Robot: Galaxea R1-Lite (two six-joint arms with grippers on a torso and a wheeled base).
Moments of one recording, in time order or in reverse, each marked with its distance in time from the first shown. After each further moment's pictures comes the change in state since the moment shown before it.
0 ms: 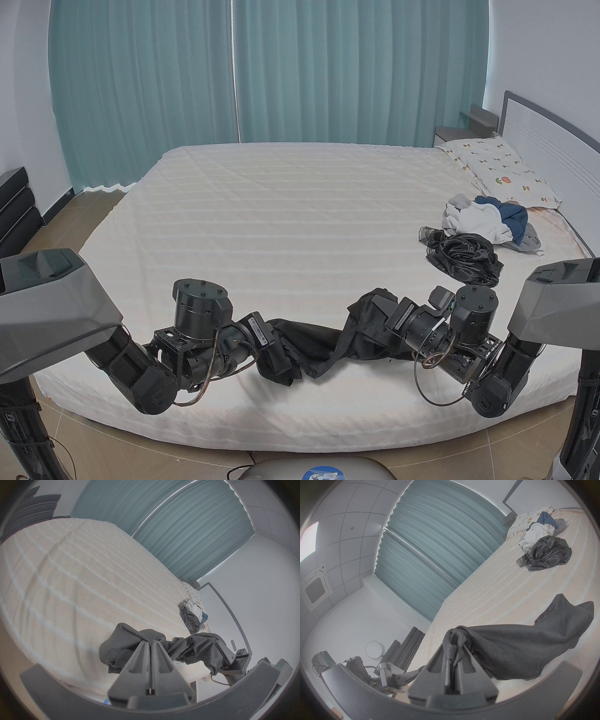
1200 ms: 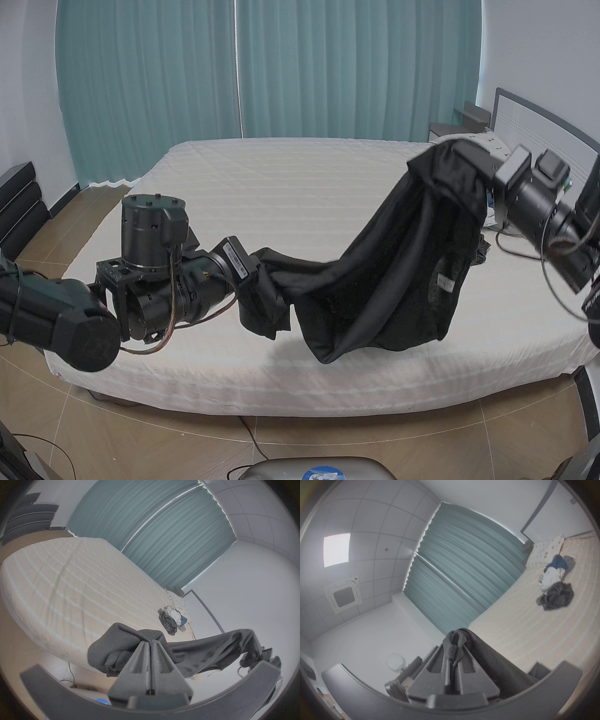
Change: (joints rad) left arm -0.011 -0.324 -0.181 0.354 0.050 0.017; right arm -0.031 -0.681 -0.204 0.503 0.008 -0.033
